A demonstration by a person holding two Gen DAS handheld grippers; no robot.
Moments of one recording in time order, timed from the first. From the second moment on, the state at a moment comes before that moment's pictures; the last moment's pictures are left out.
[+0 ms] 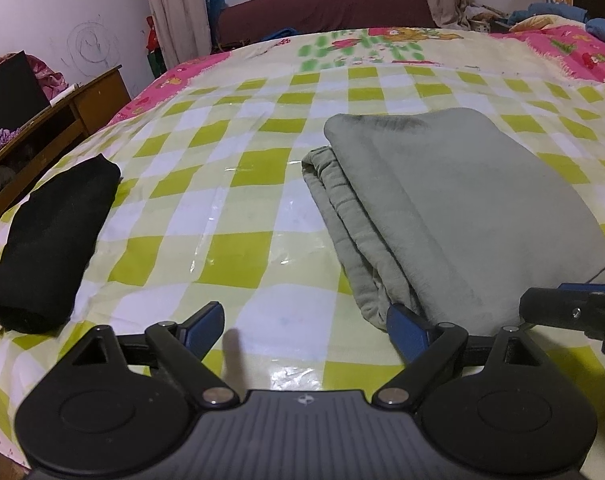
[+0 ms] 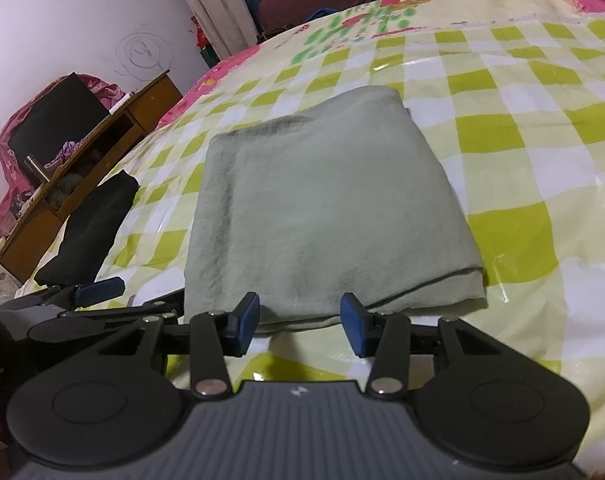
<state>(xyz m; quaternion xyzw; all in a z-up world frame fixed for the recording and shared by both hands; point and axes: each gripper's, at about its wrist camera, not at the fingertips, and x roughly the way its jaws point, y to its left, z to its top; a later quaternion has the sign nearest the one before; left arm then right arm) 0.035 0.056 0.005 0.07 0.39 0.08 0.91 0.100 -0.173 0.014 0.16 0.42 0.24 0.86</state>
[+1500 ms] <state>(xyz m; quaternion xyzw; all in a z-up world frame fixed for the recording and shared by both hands) 0.022 0.063 0.016 0.03 0.39 0.05 0.92 0.090 -0.167 0.024 0.11 0.40 0.23 0.88</state>
